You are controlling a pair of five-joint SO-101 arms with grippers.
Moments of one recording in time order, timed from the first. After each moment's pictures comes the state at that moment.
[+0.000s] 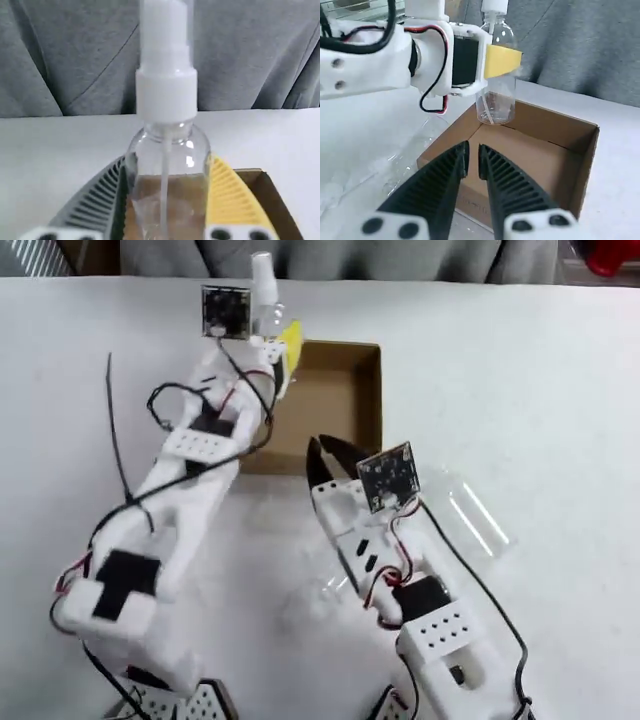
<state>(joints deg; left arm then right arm) 7.5 11.1 20.1 -5.3 9.4 -26.8 -58.0 78.6 -2.1 2.1</state>
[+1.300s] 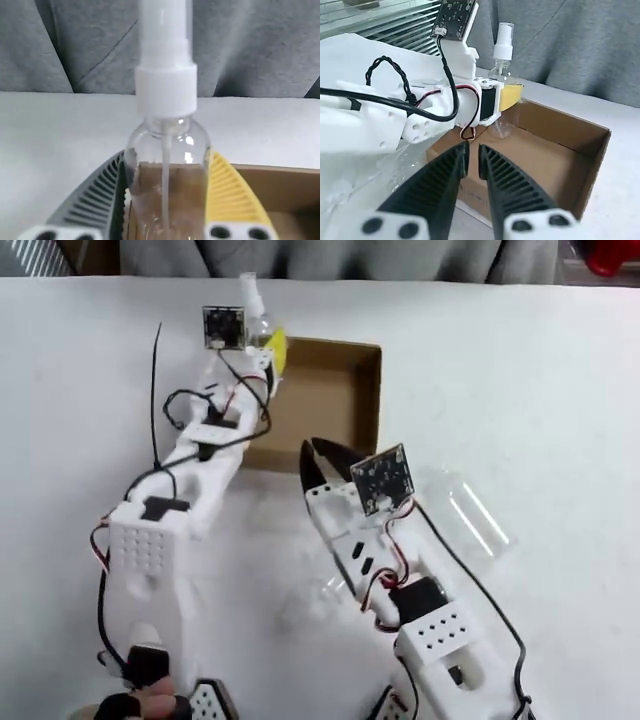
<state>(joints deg) 3.3 42.2 1.8 -20.4 9.4 -28.5 -58.0 78.6 -2.1 2.1</state>
